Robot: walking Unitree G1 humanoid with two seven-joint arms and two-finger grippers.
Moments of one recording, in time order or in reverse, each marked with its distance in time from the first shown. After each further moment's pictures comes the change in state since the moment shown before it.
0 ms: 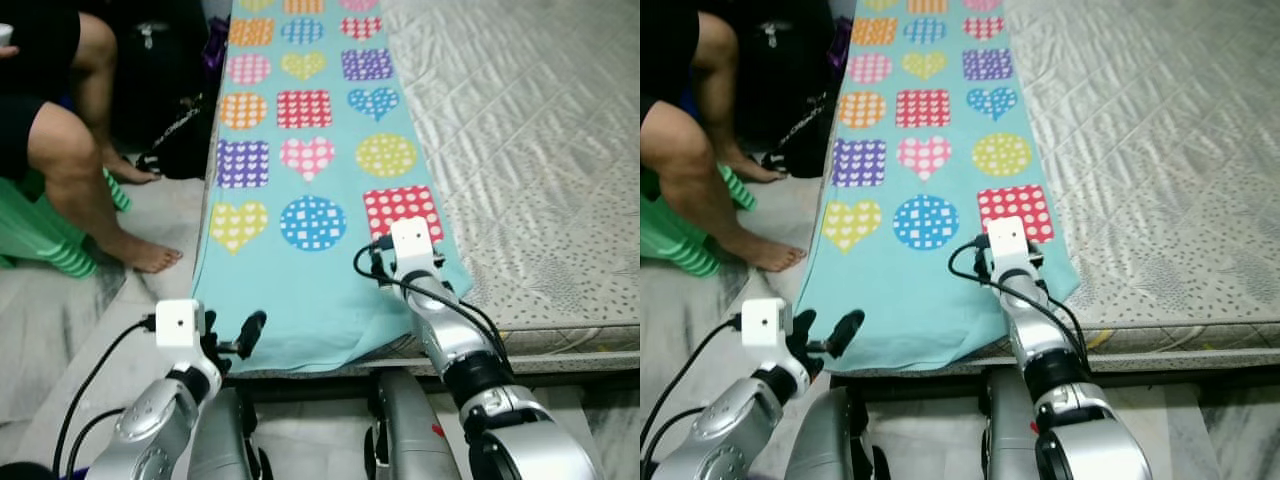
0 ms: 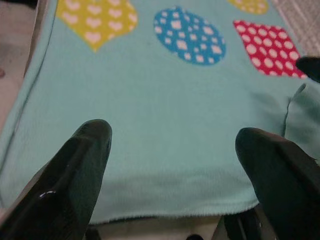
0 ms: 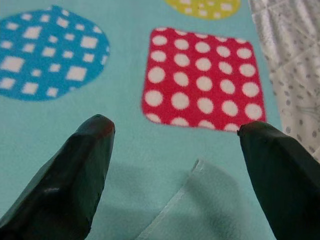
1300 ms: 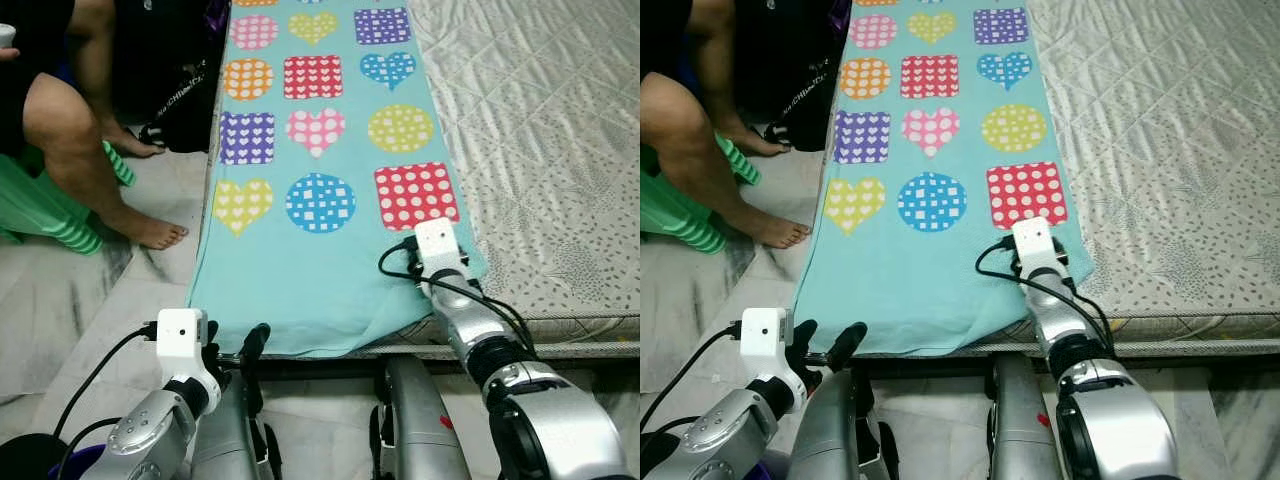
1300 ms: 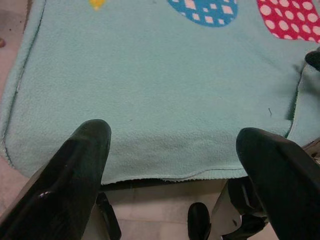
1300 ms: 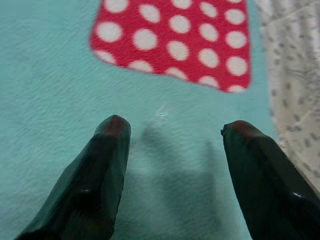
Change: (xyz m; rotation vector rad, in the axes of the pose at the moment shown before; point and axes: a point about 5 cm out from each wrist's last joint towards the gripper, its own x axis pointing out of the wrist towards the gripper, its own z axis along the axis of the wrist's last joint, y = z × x) left arm -0.010 -0.007 0.001 0.025 0.045 -0.020; right arm 0.008 -0.037 -0.015 -0.125 0.045 -0.088
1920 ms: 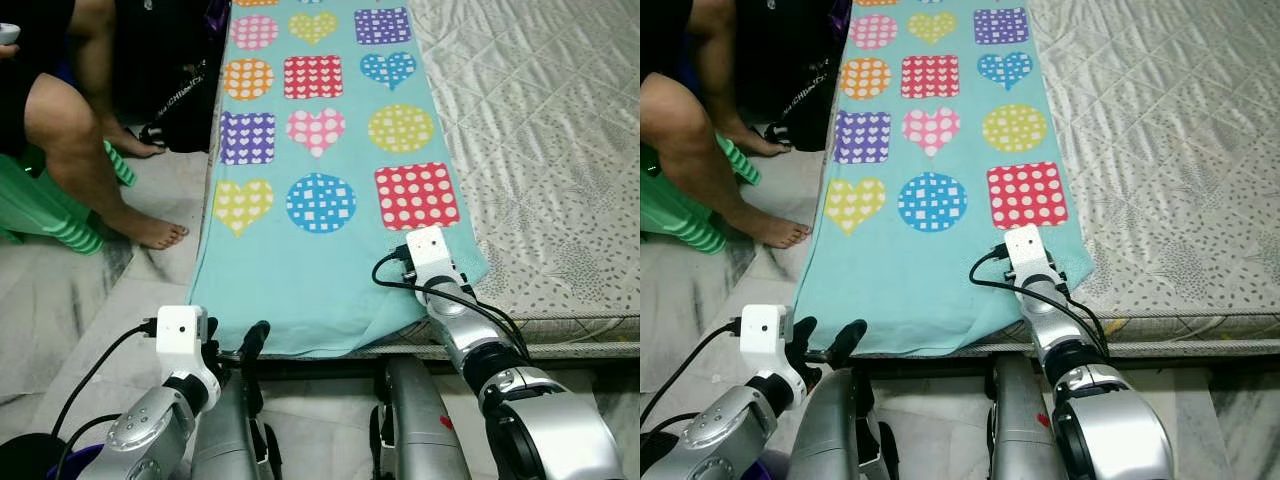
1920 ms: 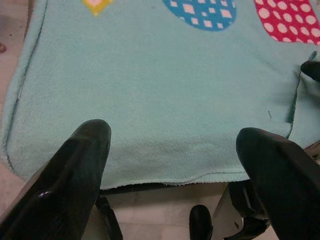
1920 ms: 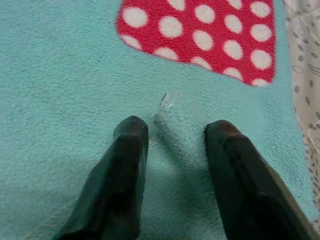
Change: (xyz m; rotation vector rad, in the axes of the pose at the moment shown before) left arm 0.002 0.000 0.004 0.014 -0.010 -0.006; right arm -0.003 0.010 -0.006 -0.040 0.011 0.036
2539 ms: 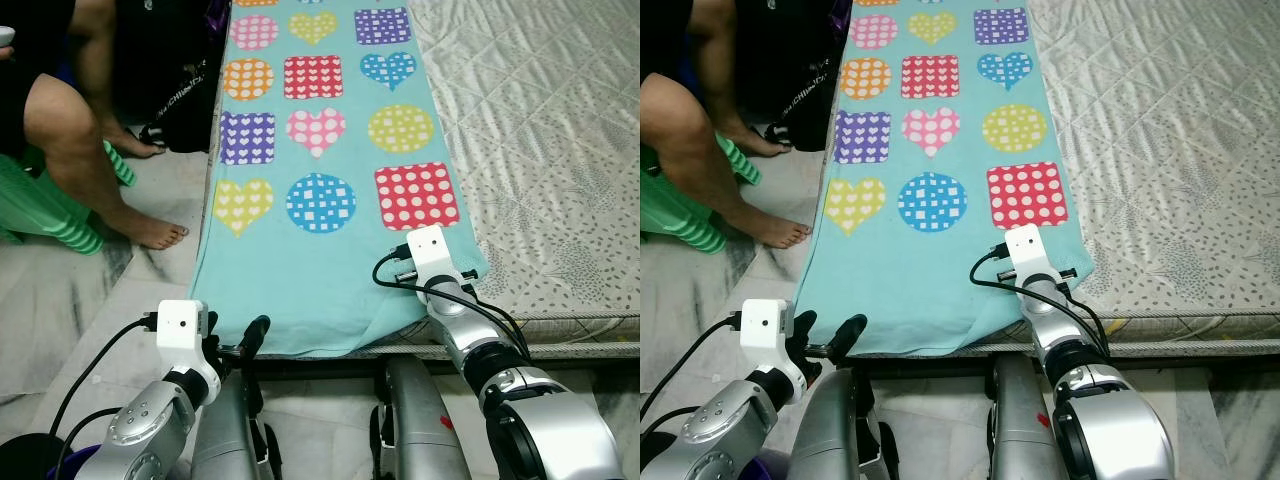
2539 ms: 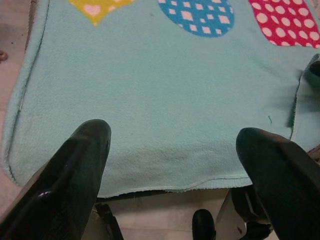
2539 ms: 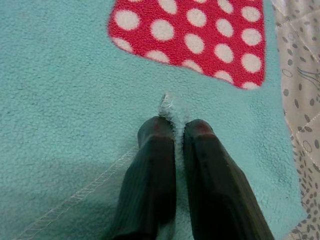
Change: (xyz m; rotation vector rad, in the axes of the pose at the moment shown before) left arm 0.002 0.000 0.004 0.017 -0.011 -0.002; right arm 0.000 -0.003 0.000 -0.016 -0.010 -0.023
